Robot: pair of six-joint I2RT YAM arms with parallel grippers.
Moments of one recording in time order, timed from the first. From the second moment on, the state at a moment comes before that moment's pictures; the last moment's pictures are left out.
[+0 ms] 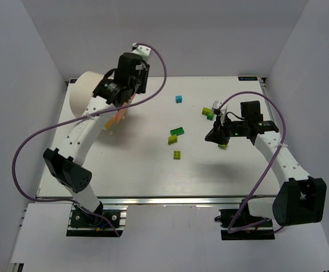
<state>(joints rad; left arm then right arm) -0.57 1.68 1.92 -0.72 -0.32 -0.02 0.16 1.27 1.00 -0.62 -0.93 -0.62</state>
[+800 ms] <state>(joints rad) -0.35 1.79 1.87 -0.77 -0.46 -0.03 0.16 1.33 1.01 -0.54 -0.92 -0.60</state>
